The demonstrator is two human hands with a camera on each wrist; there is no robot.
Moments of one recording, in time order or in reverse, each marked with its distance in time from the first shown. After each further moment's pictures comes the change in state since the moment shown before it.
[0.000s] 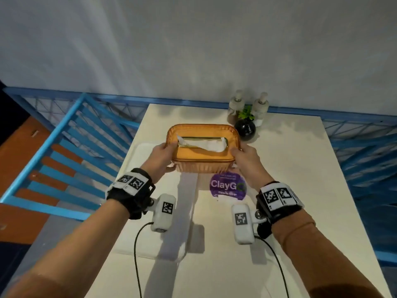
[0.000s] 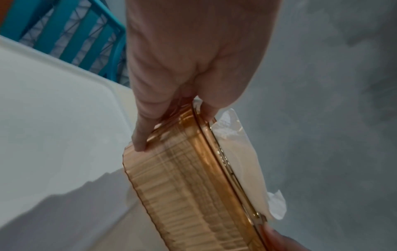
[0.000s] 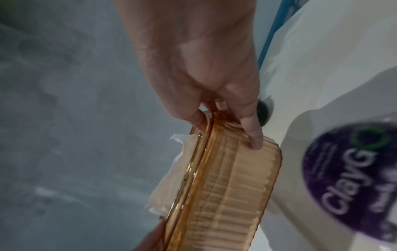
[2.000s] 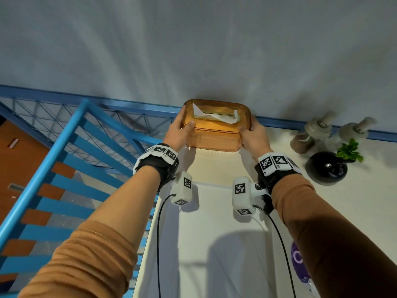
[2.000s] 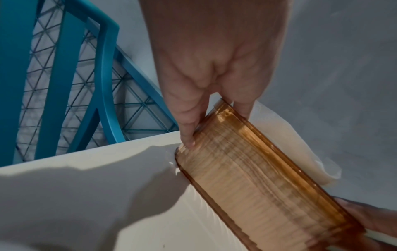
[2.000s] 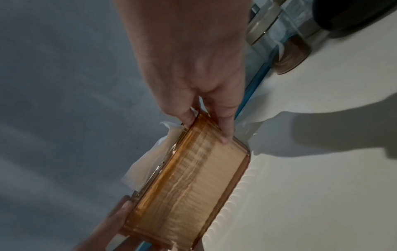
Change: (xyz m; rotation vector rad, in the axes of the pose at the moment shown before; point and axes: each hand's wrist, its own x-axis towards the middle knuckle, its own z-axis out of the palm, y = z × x) left_hand 0.292 0.046 -0.148 0.147 -0.074 0.270; right_hand 0.258 -0.056 0.205 -0.201 0.183 -0.143
